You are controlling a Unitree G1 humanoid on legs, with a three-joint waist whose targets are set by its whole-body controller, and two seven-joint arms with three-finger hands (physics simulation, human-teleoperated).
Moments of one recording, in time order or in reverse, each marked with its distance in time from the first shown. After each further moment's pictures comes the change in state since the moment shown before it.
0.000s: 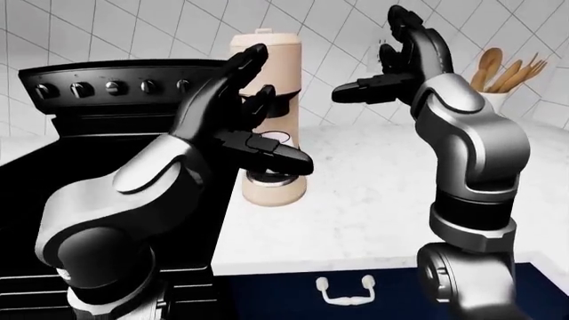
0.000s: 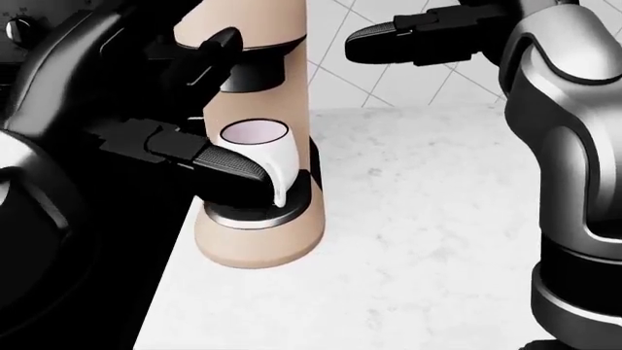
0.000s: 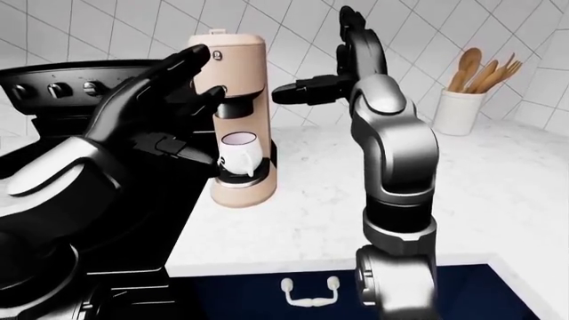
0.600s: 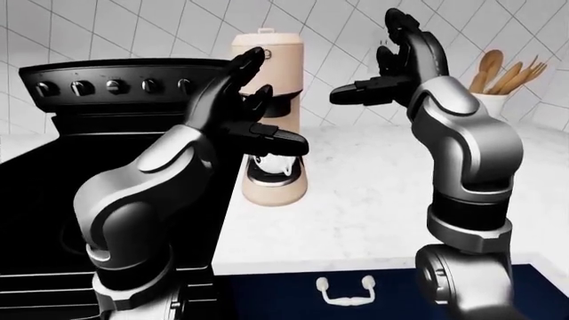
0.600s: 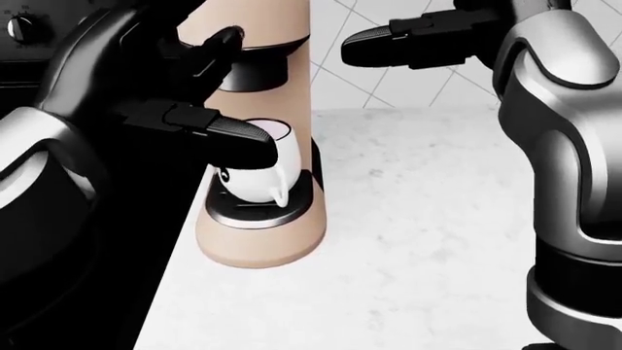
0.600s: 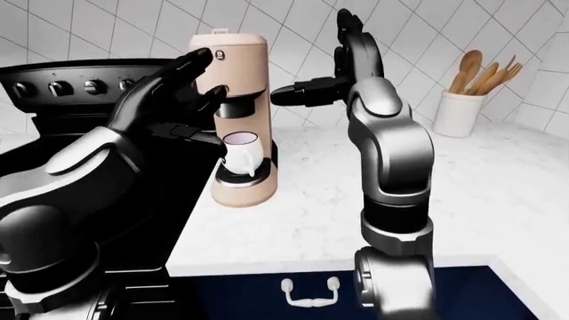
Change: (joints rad) left arm -0.008 -0.082 -0.007 0.123 0.292 -0.030 -0.215; right arm 0.009 0.010 0.003 0.012 0.005 -0.022 -0.007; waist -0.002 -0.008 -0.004
